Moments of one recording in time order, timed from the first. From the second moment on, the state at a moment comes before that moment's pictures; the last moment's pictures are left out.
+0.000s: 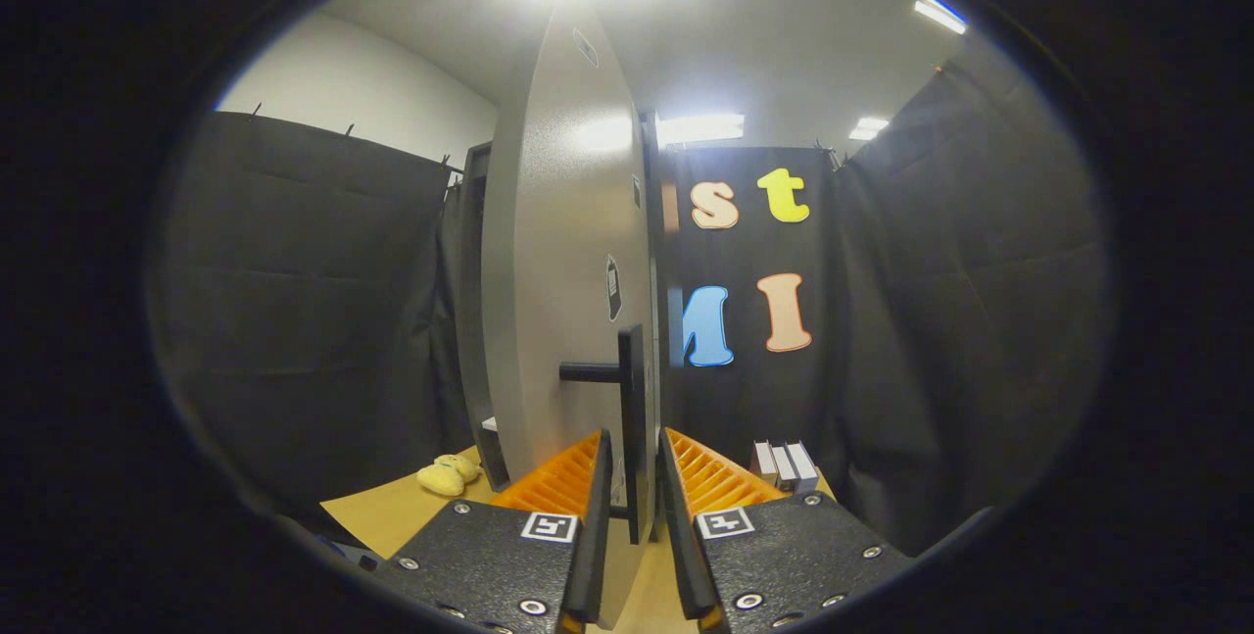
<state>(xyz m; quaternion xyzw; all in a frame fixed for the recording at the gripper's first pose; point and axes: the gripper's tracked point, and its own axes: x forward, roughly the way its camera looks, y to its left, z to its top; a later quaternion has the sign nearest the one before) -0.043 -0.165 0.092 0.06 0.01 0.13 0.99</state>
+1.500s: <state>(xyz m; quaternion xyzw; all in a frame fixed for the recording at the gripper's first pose) -0.016 -0.031 0.131 0.04 -0.04 0.12 0.99</state>
